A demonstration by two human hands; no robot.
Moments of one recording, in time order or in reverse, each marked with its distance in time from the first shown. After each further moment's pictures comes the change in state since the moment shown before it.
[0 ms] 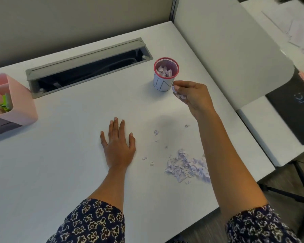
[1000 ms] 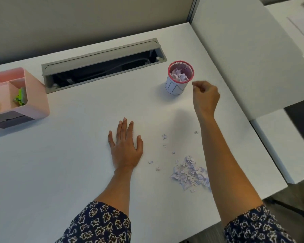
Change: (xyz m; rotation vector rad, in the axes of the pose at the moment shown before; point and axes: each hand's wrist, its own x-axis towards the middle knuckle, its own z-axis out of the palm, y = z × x) left_hand 0.003 0.000 0.000 0.009 -0.024 -0.019; right_hand 0.036 0.019 0.019 -0.490 0.364 -0.305
